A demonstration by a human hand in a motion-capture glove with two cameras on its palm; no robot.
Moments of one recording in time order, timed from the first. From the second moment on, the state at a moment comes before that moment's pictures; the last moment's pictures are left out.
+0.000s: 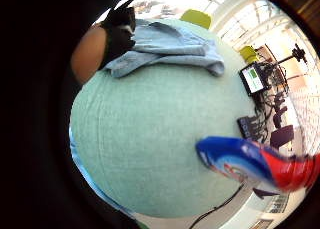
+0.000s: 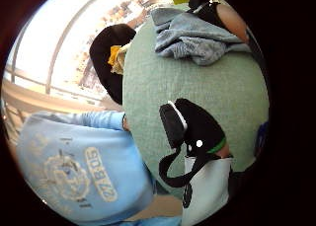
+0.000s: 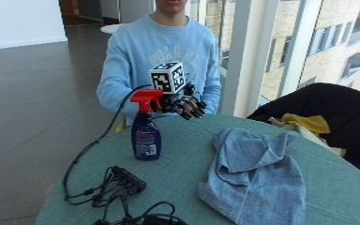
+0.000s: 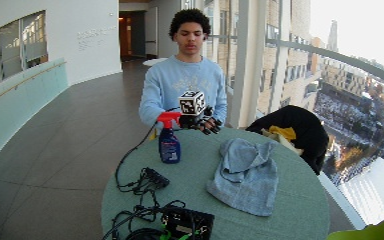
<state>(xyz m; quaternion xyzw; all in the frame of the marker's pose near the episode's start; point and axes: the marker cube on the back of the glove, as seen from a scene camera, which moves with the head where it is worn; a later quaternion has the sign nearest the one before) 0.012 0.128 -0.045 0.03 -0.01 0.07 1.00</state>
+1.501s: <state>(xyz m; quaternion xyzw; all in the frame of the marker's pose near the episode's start) 0.176 0.317 -0.075 0.14 -0.44 0.22 0.86</state>
